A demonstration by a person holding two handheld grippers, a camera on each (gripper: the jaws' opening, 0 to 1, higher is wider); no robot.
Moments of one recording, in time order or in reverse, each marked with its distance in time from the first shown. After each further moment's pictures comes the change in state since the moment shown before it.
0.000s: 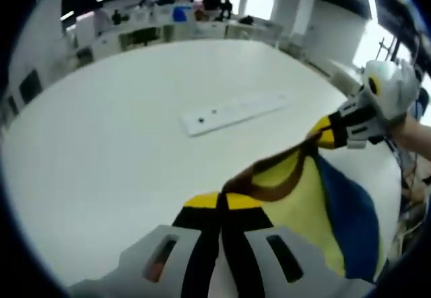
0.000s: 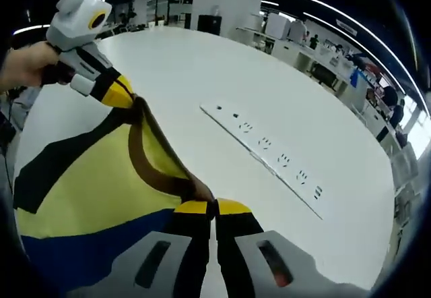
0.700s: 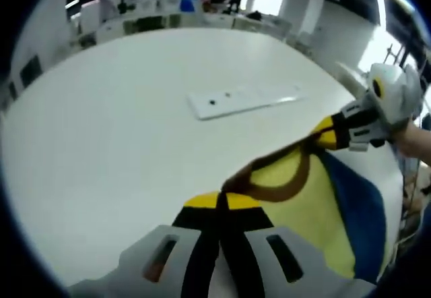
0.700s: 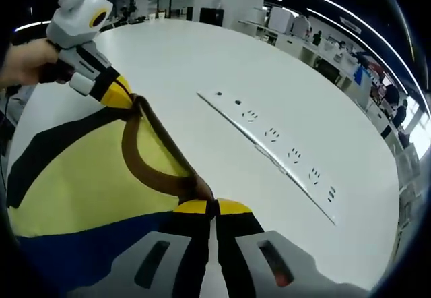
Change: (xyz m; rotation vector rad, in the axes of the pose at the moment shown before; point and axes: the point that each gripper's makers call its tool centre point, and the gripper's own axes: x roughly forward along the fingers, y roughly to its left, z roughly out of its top) left arm 0.027 0.015 -0.018 -0.065 0.038 -0.003; right arm 0.028 -0.006 -0.008 0.018 0.016 0.010
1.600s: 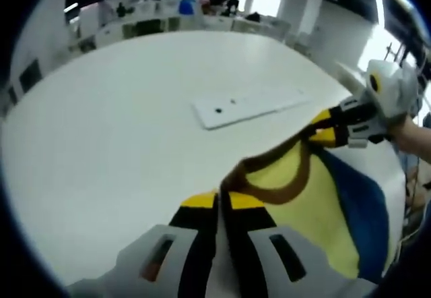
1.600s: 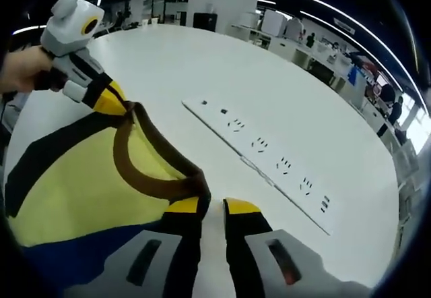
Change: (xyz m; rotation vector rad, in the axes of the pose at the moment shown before) left arm 0.001 0.007 0.016 0.019 -0.027 0.008; right arm 0.006 -0.020 0.014 0.043 -0.045 -0.033
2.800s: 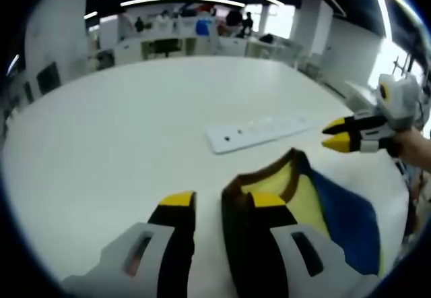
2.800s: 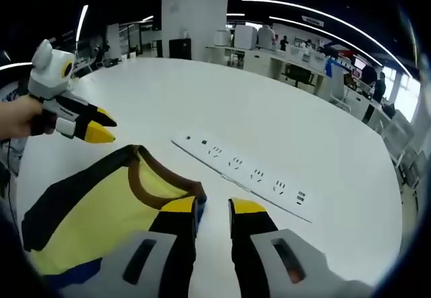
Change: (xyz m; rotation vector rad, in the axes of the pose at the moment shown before) left arm -0.054 -0.005 0.023 -0.039 -0.133 0.081; right arm -0.071 0.001 0.026 0.180 -0.148 -0.031
